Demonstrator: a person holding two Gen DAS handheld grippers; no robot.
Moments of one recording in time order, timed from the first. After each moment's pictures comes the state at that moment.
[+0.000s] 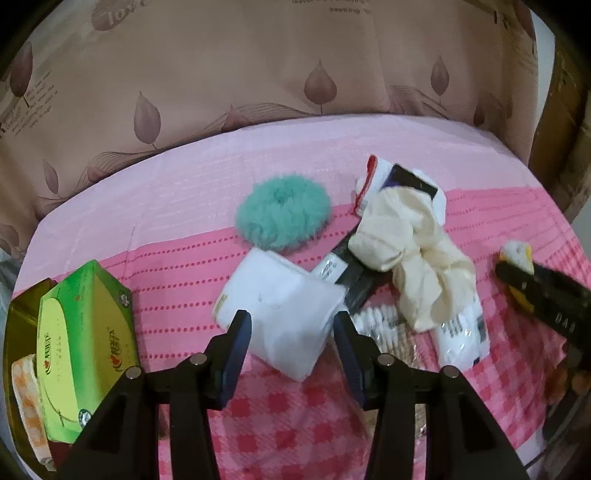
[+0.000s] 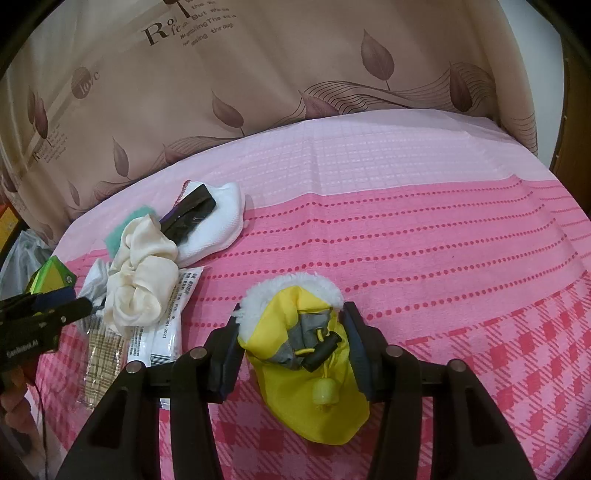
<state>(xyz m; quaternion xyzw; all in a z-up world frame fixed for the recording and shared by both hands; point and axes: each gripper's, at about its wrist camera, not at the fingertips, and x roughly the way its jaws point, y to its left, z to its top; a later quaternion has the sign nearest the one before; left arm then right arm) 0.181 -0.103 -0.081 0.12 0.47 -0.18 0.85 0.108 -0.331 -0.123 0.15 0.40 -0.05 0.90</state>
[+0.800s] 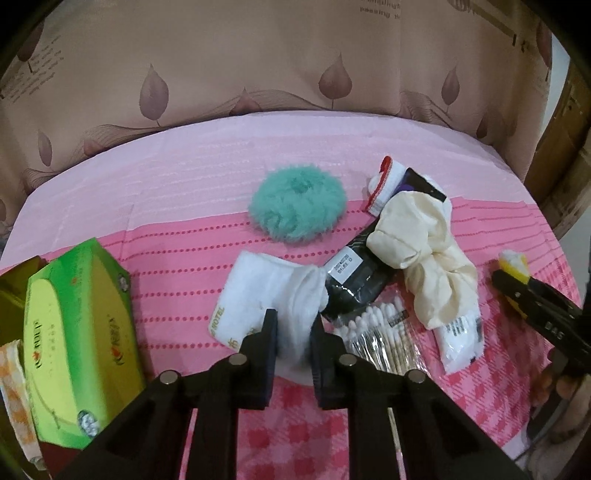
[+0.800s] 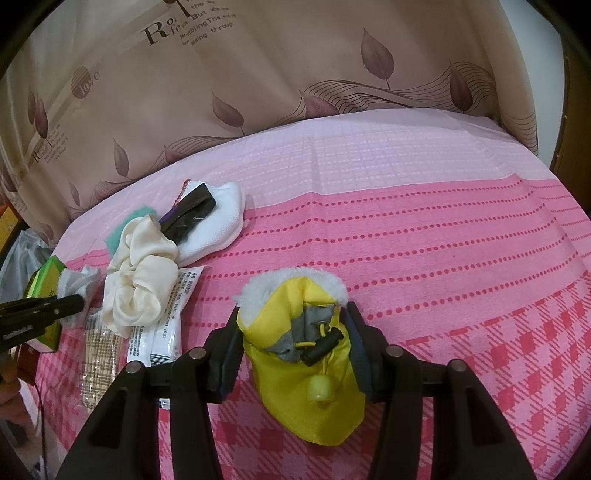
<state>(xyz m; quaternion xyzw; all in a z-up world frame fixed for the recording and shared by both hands) 0.191 -0.076 -0.077 0.07 0.50 -0.20 0.84 0.110 -0.330 -0.121 0.16 0.41 -0.05 0.90</state>
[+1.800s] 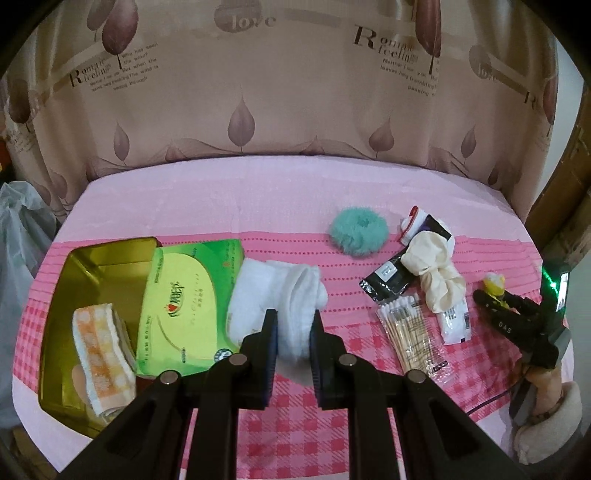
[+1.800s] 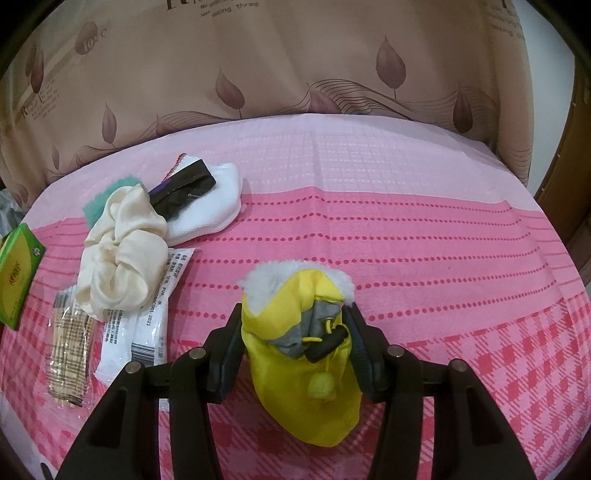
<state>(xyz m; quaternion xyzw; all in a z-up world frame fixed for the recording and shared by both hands) 0.147 0.013 0.002 0.04 0.46 -0.14 0.88 0.120 -0.306 -0.118 0.07 0.43 -0.09 0.89</state>
